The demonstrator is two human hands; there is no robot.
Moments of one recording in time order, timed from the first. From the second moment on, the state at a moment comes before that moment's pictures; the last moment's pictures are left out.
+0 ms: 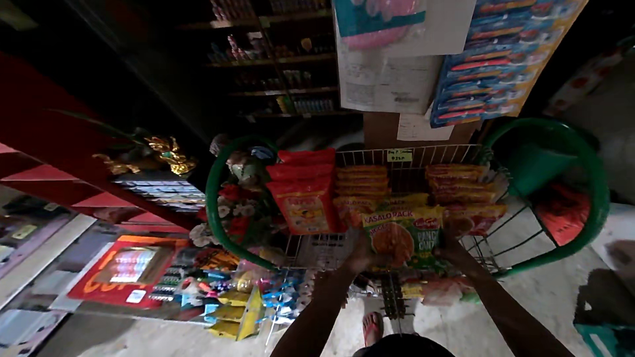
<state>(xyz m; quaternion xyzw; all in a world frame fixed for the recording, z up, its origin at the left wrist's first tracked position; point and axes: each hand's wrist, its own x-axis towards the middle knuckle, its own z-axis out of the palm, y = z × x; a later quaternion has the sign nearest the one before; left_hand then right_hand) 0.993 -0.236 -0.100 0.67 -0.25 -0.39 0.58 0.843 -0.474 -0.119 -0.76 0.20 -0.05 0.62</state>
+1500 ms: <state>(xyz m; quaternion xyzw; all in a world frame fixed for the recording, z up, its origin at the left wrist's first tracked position) 0.966 -0.238 -0.127 0.73 -0.20 -0.33 0.57 0.834 -0.456 -0.099 -0.82 0.25 -0.07 0.51</state>
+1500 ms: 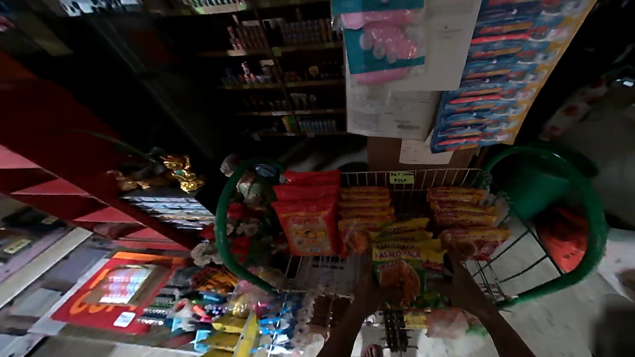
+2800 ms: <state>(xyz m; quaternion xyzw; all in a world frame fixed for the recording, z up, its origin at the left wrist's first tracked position) 0.969 -0.227 -0.124 0.74 -0.20 -0.37 0.53 0.969 -0.487 0.004 -0.97 0.05 0.15 0.19</state>
